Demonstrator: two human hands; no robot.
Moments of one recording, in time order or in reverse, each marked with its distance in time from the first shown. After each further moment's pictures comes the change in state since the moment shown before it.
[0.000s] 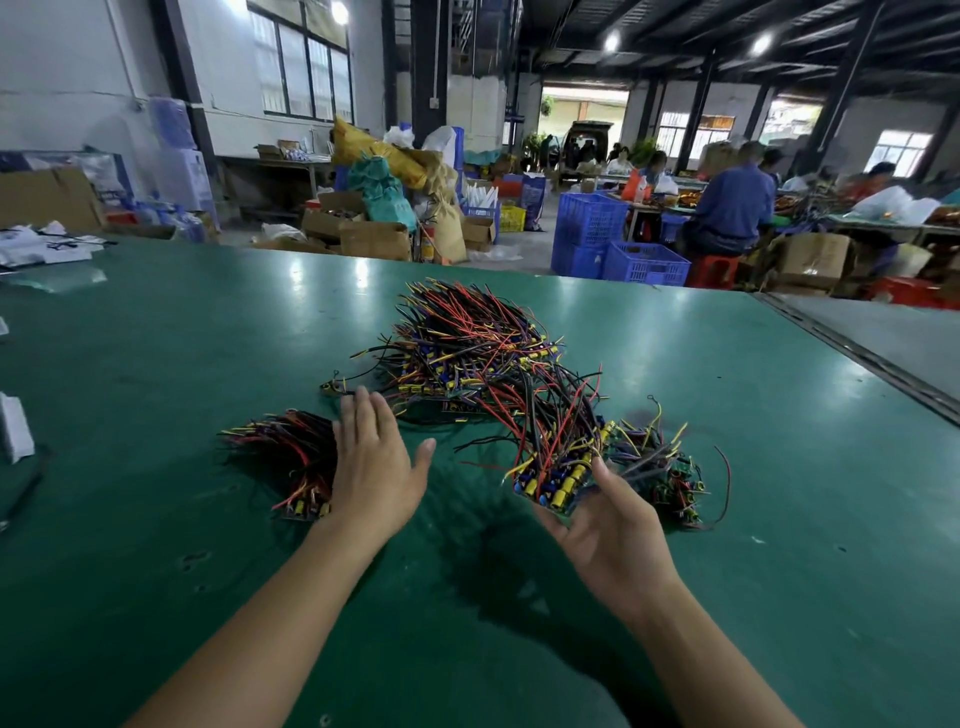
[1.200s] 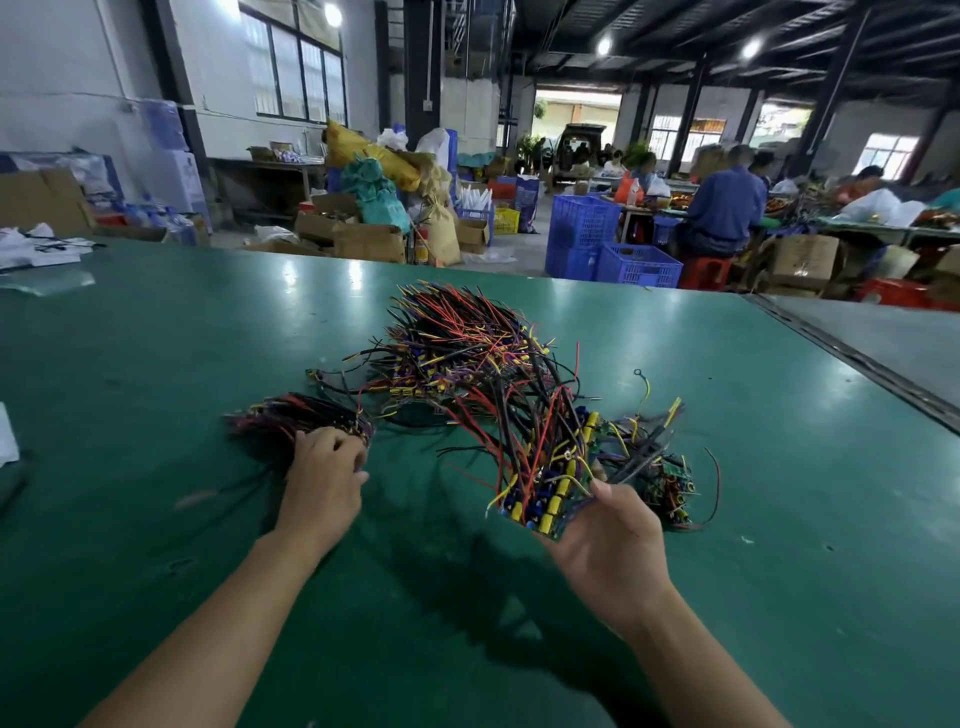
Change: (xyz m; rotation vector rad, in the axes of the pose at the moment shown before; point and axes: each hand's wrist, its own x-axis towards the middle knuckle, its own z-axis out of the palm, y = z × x) left_hand 0.008 -0.056 0.012 -0.037 0.032 0.051; right_hand -0.007 -0.004 0.005 0.122 -0.102 0.034
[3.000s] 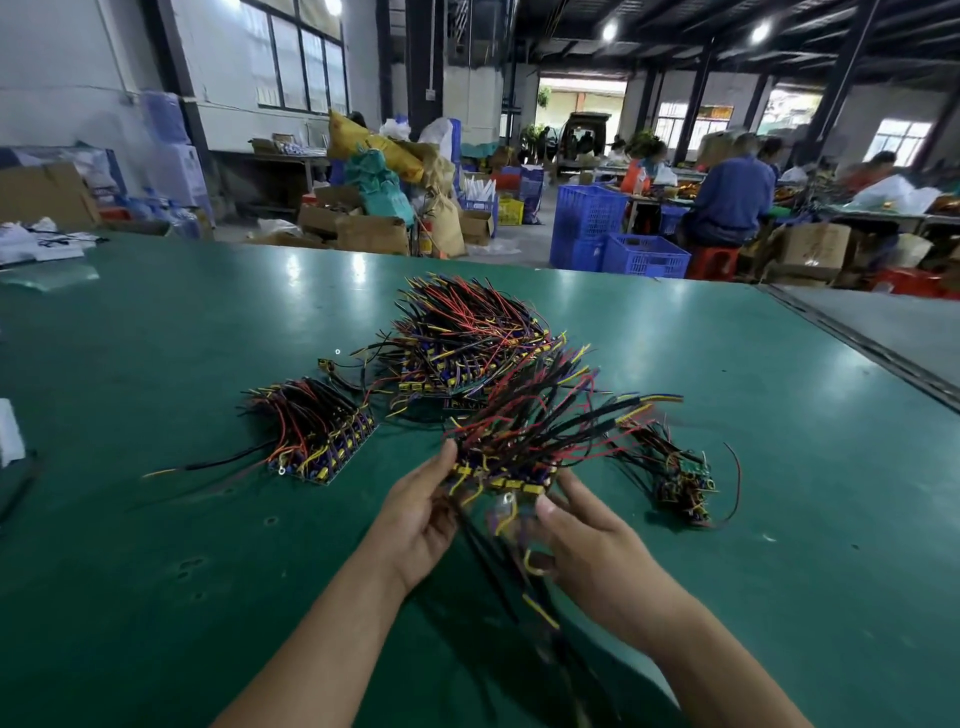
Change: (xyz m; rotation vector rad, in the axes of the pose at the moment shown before) left_hand -0.028 0.085 0.009 -1.750 -0.373 -0.629; right_hand -0.010 0.014 0.021 -0.442 0.066 0.137
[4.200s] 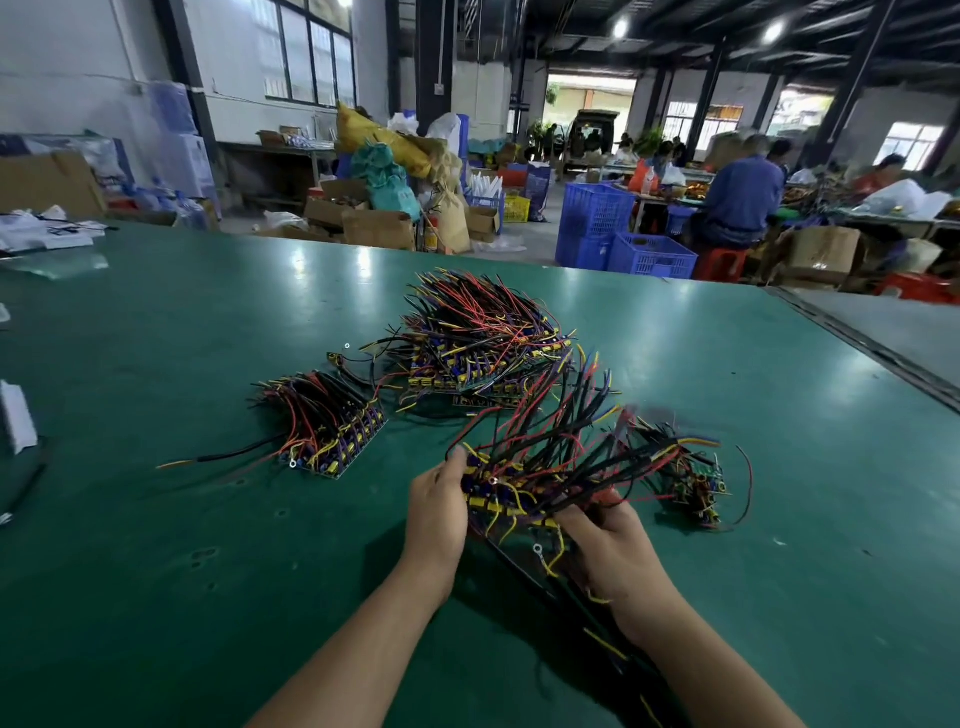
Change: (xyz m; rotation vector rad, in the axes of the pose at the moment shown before) left_hand 0.007 -0.024 -0.002 0.509 0.257 0.298; right_hand 0.017 0.020 -0.021 -0.392 0.283 -0.165
